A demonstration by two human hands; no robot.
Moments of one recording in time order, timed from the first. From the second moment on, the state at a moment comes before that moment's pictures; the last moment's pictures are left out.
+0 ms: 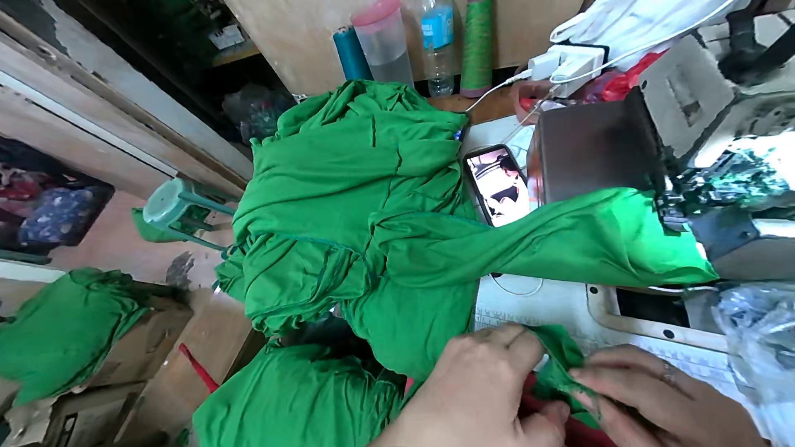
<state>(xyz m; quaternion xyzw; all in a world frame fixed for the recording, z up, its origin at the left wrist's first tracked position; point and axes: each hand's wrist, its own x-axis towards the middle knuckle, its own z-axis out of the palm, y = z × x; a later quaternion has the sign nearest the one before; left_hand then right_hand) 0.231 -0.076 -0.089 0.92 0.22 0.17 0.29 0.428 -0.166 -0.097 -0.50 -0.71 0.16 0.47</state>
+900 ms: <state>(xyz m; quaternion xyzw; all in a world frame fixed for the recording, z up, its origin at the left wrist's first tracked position) 0.255 -0.089 -0.129 0.57 -0.05 0.18 0.80 0.432 -0.154 -0.126 -0.04 -0.23 0.69 0.68</state>
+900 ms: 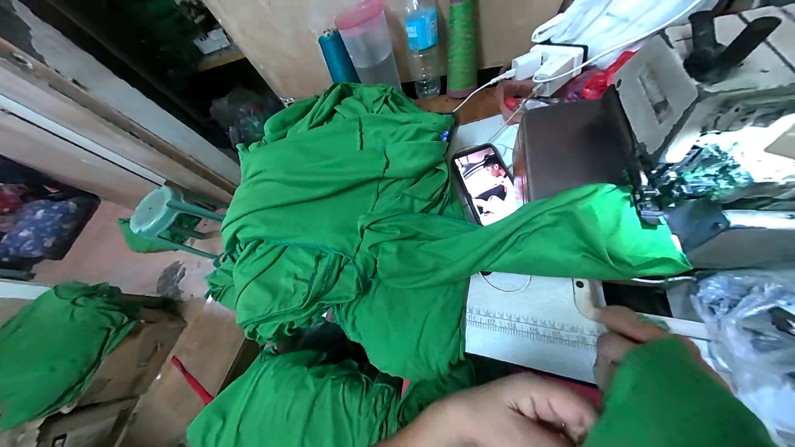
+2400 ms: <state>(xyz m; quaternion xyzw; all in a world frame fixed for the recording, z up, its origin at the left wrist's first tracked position) 0.398 0.026 -0.036 0.92 0.30 0.18 0.20 0.487 -0.134 -0.125 -0.50 -0.35 0.21 0.76</state>
